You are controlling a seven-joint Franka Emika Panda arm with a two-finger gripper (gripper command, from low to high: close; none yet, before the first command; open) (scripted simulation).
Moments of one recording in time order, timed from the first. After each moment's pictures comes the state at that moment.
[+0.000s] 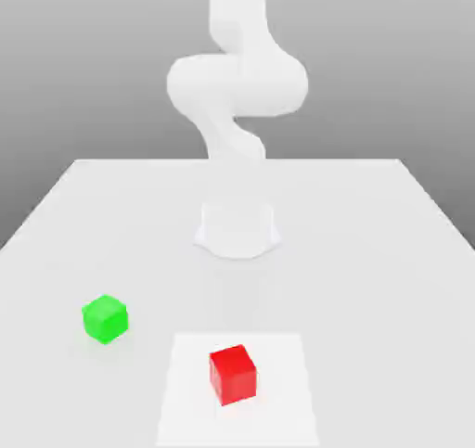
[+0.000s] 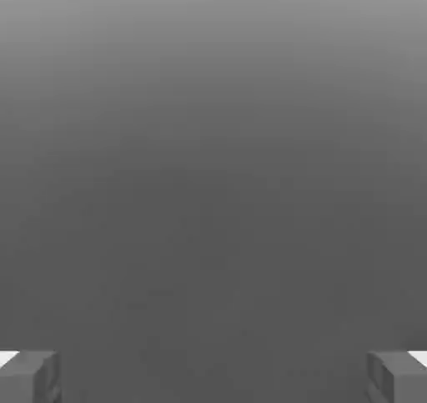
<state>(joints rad) 0.00 -0.71 0.00 -2.34 -0.02 2.35 0.77</state>
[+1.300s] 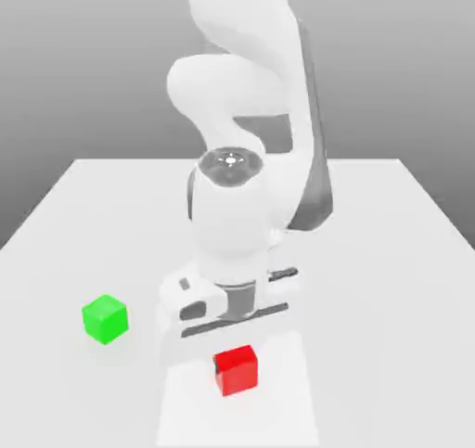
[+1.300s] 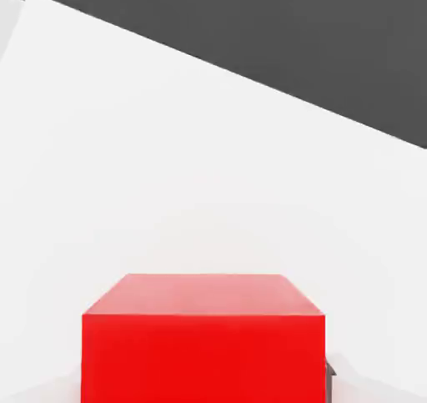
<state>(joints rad) -0.01 0.12 -0.01 -2.69 0.00 2.81 0.39</state>
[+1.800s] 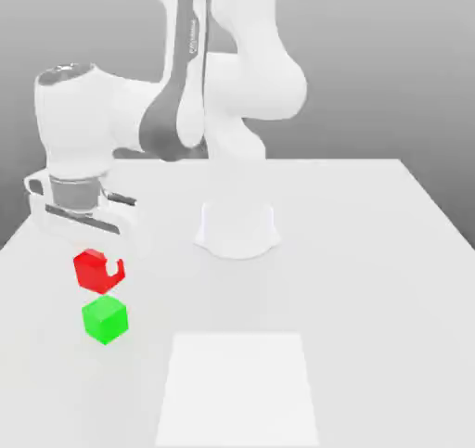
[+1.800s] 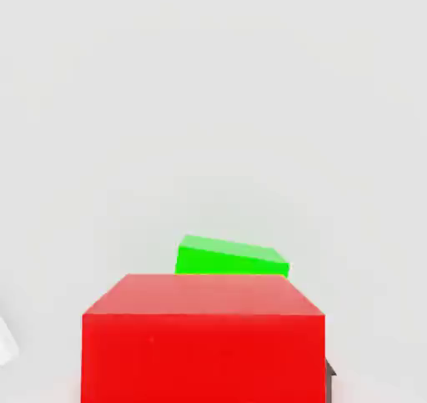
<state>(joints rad) -0.42 -0.06 -0.25 -2.87 -0.04 2.81 0.68</state>
